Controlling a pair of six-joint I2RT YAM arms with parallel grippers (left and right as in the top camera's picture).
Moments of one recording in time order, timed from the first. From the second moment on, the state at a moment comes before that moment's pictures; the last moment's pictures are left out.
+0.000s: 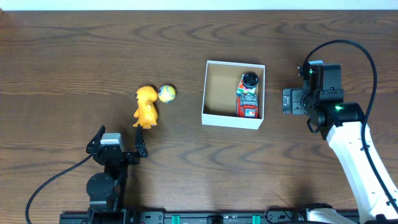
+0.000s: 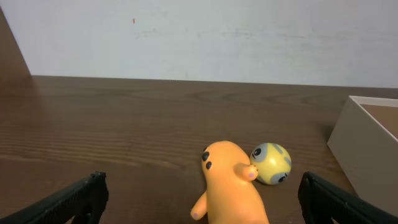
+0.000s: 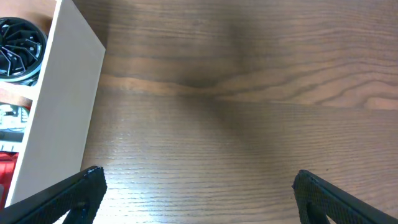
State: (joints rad) left arm -0.01 0.01 0.02 -0.11 0.00 -0.04; right arm 0.08 1.33 0.99 -0.62 0.17 0.00
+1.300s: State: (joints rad) left arm -0.01 0.47 0.55 -0.60 0.10 -0.21; right arm 0.08 1.34 0.99 -0.62 0.17 0.00
